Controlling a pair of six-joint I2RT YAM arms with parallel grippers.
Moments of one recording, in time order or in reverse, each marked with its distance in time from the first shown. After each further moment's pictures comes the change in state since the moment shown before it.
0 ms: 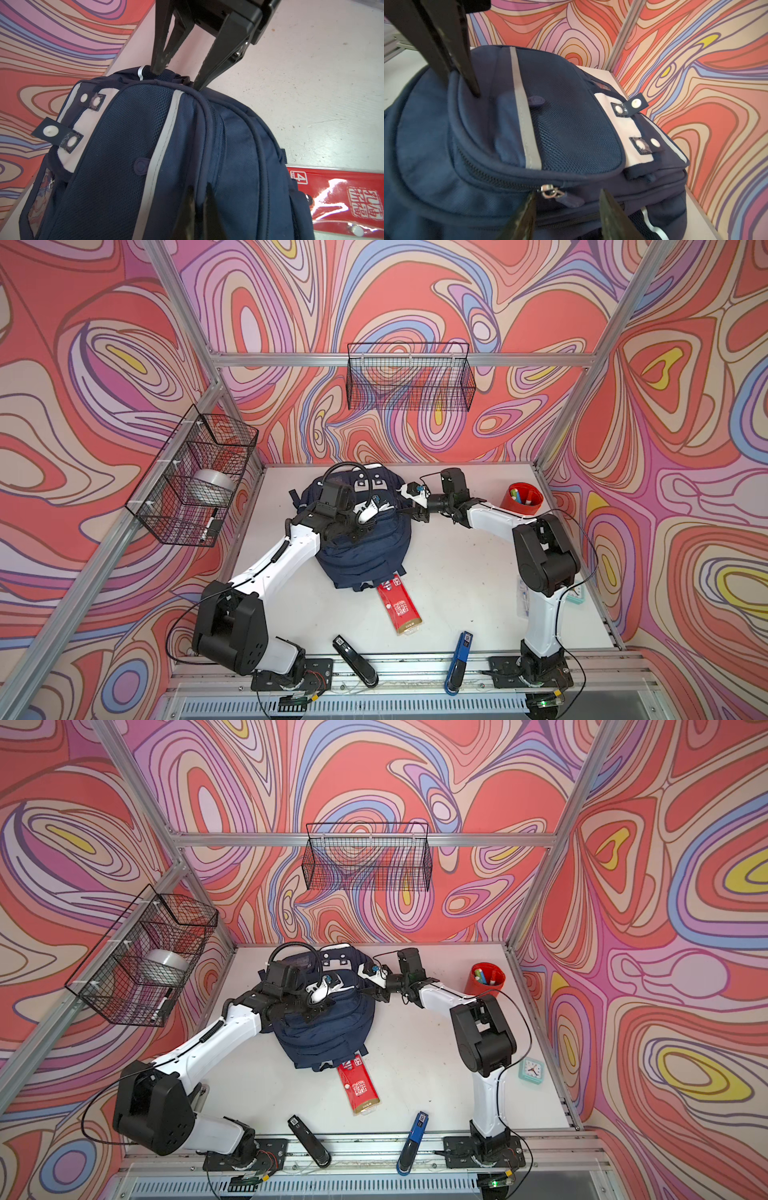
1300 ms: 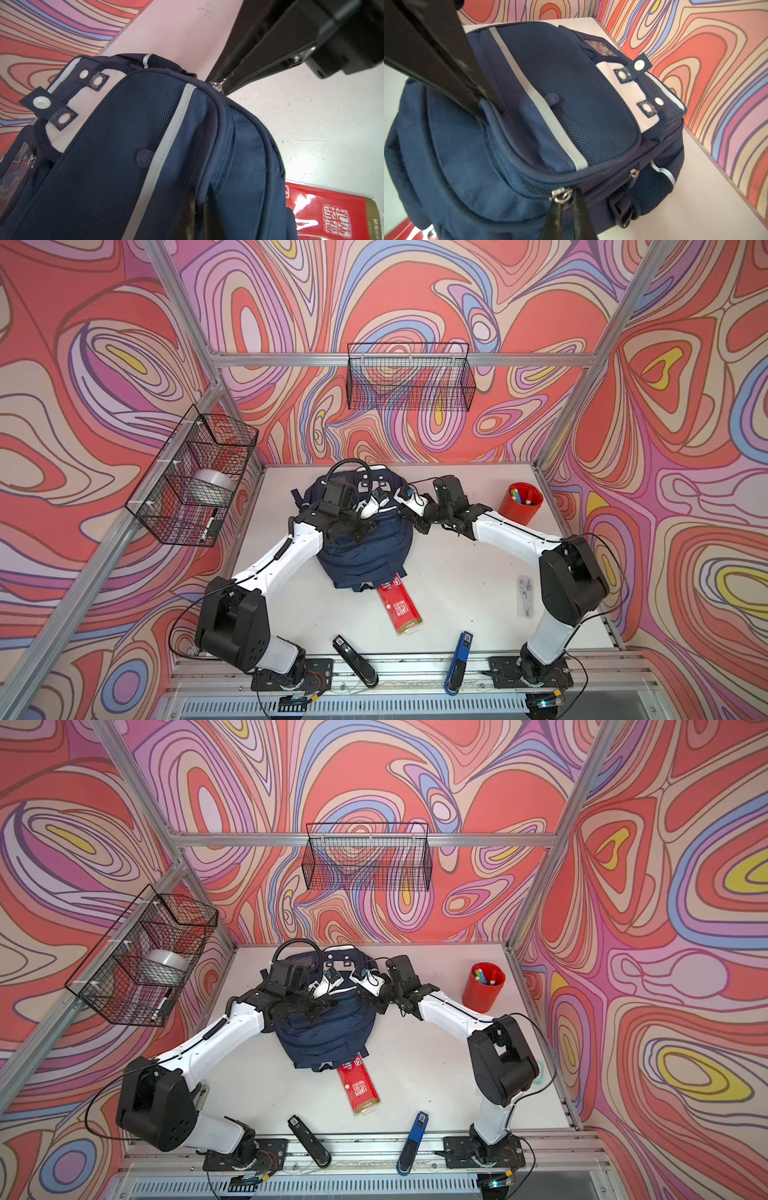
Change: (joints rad) left arm -0.011 0.025 0.021 -0.012 -0.012 -0.183; right arm 0.138 -0.273 -0.122 -0.266 0.441 0.200
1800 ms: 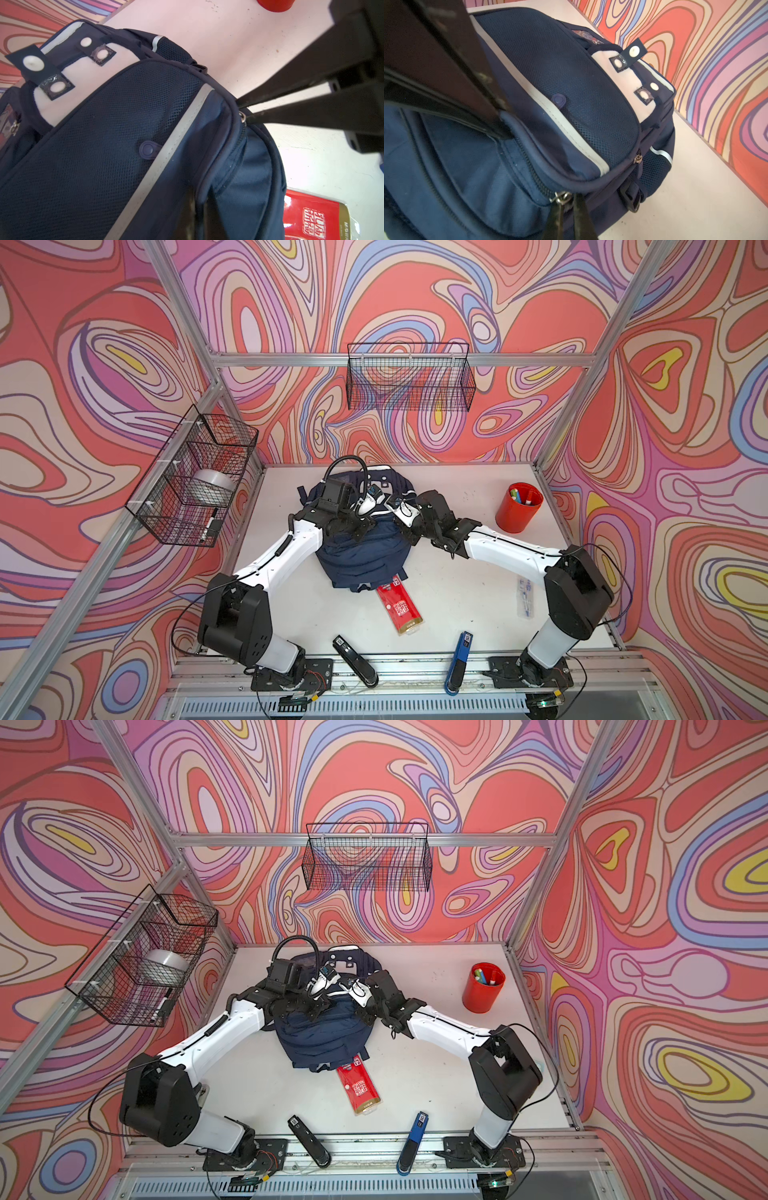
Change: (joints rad) left arm 0.021 0.025 0.022 -0.045 0.026 -0.122; right arm 0.201 -0.049 -0.057 0.042 0.389 0.213
